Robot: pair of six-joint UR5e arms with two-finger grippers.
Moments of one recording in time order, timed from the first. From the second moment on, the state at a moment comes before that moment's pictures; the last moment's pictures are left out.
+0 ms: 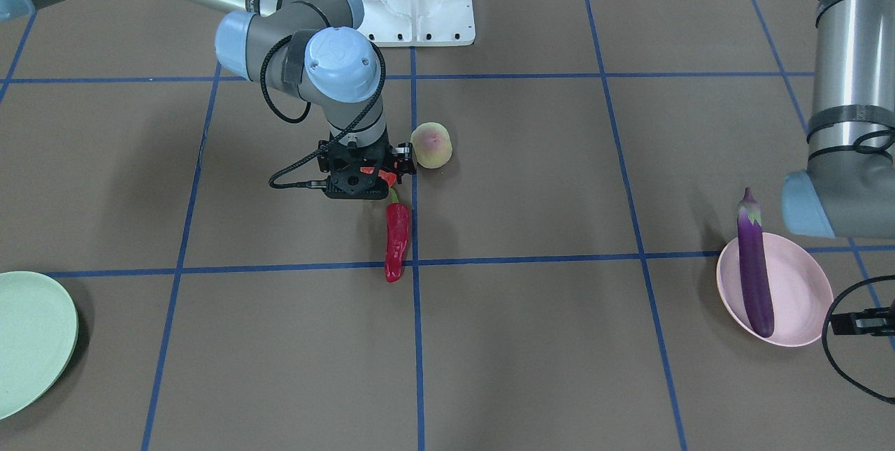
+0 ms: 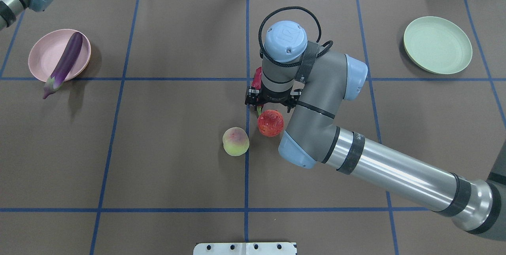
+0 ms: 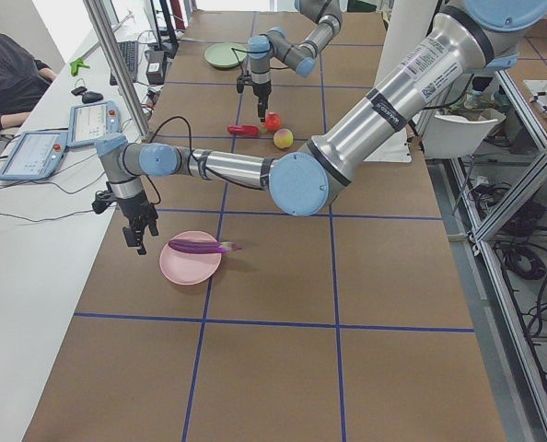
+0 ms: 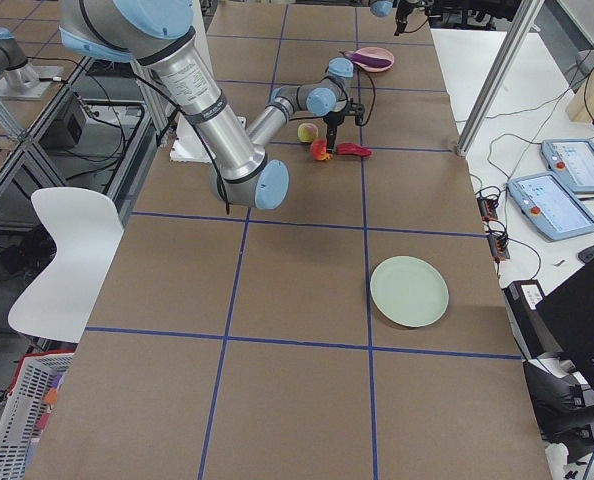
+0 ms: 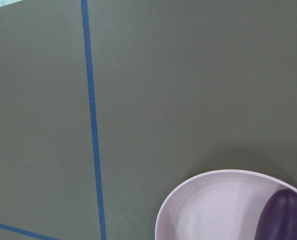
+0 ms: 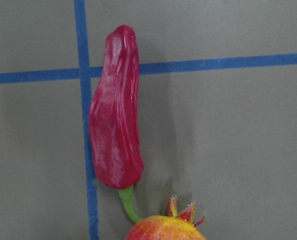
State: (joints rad) left arm -1.26 -2.38 -0.88 -1.47 -1.99 -0.25; right arm 0.58 -0.79 1.47 -1.59 2.00 1.19
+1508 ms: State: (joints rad) left arm -1.10 -2.47 -1.10 -1.42 -2.30 -0.55; right arm 0.76 -0.80 1.65 -1.78 2.12 1.15
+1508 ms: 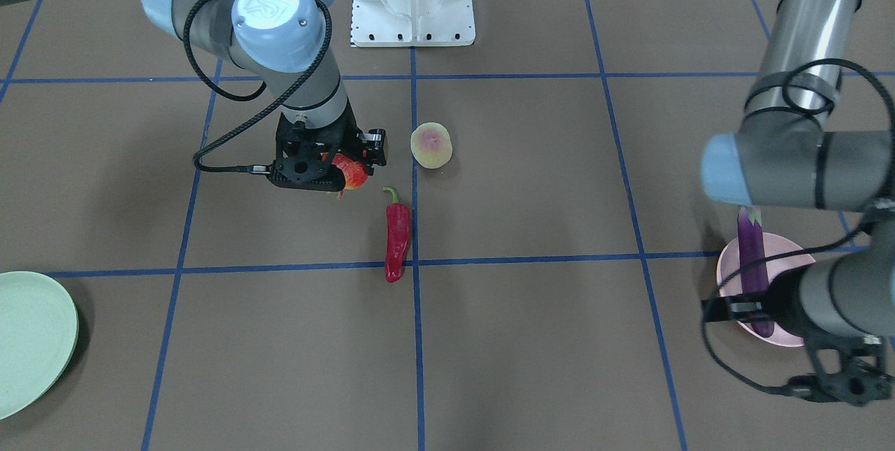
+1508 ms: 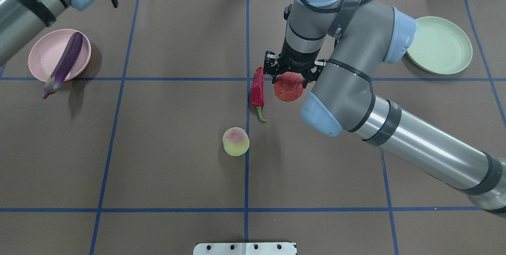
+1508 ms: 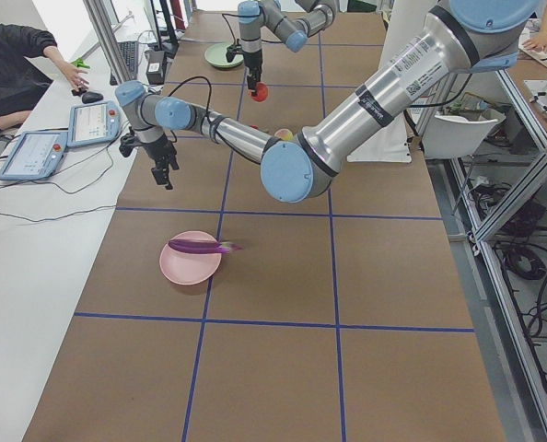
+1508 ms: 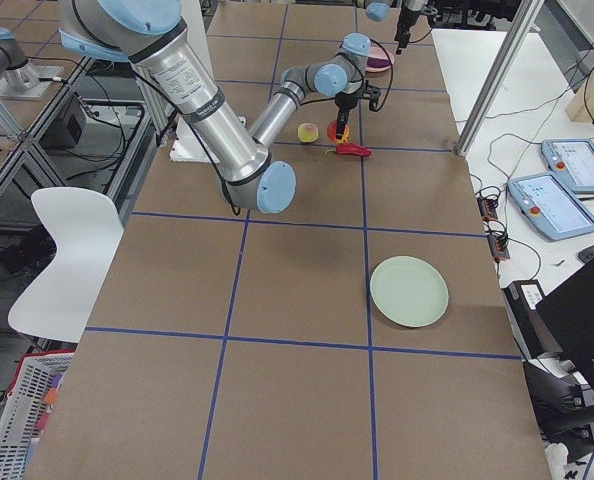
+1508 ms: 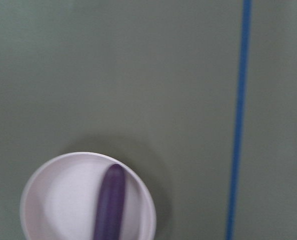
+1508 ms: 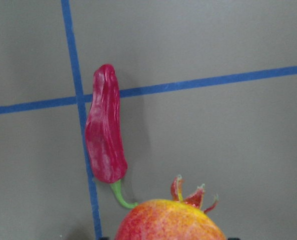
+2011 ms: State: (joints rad) left arm -0.87 -2.61 -1.16 -1.57 -2.30 -0.98; right arm 1.00 -0.87 1.66 -1.79 2.11 0.83
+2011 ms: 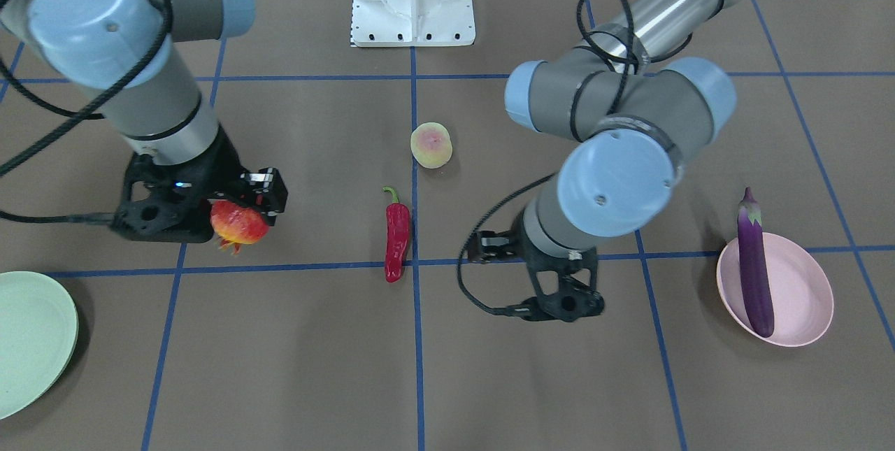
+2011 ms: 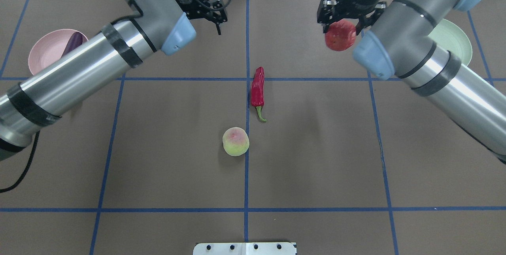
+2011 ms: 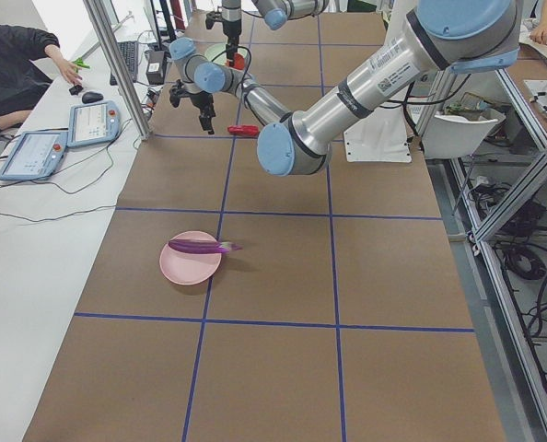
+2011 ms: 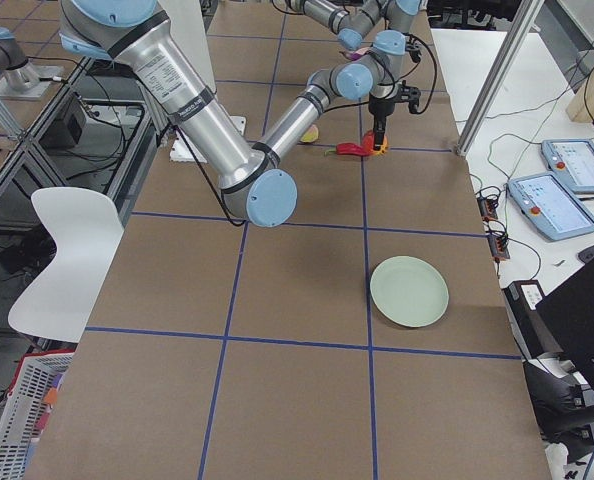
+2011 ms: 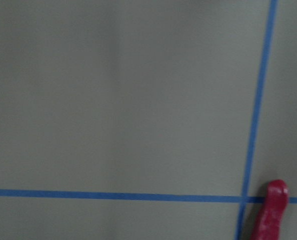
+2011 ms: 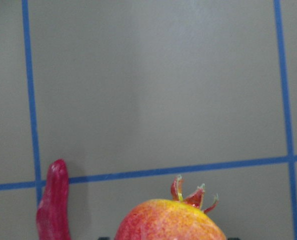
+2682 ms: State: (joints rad) left arm -0.68 -2.63 -1.09 -1.80 -2.09 -1.10; right arm 1.18 -0.93 1.49 -1.64 2.10 0.47
